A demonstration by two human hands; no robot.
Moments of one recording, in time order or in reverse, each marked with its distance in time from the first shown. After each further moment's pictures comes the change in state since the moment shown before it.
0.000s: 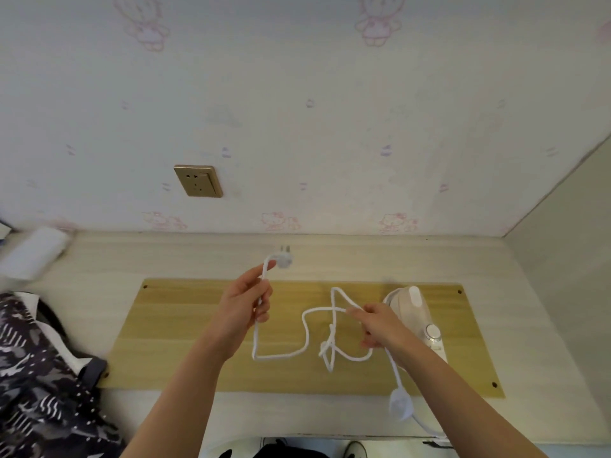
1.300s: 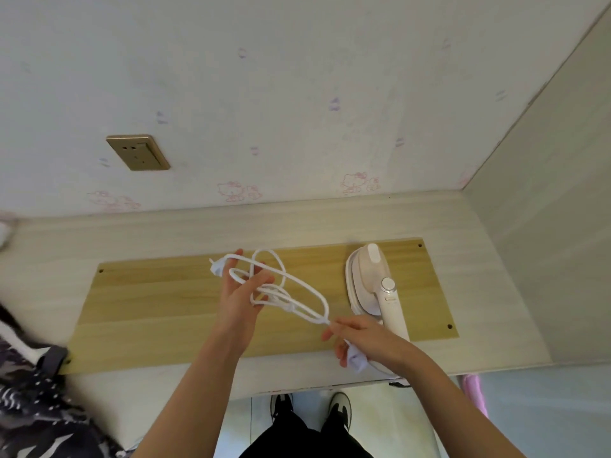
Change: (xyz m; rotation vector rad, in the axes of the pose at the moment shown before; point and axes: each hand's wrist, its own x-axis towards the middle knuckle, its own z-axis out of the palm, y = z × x) left_hand -0.014 -0.056 0.067 -0.167 0.159 -0.088; right_hand -0.056 0.073 -0.030 -0.016 -0.360 -0.054
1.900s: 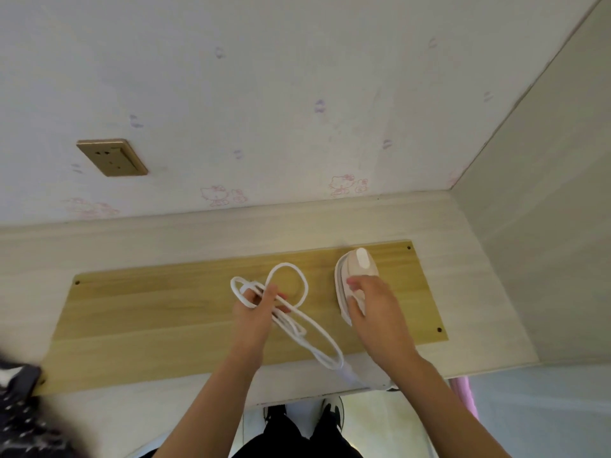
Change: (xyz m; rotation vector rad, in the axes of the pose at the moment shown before) left_hand 0.005 -0.034 0.031 0.296 0.157 -0.093; right_hand -0.008 -0.027 -0.013 -0.568 0.782 -0.305
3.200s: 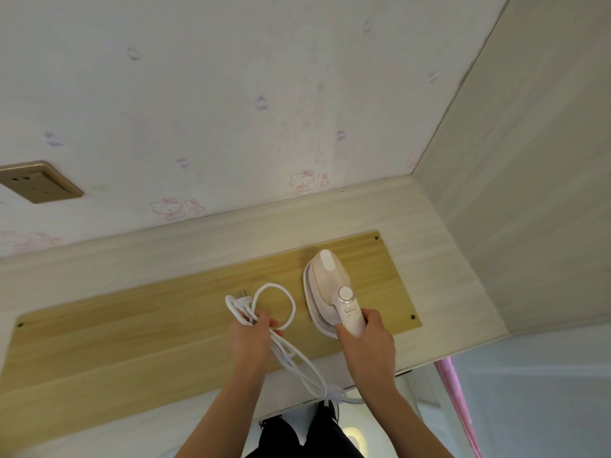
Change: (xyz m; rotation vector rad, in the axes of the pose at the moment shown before) left_hand 0.004 -0.030 0.048 0.160 0.132 -0.127; right_hand -0.033 0.036 0.017 0.258 0.166 0.612
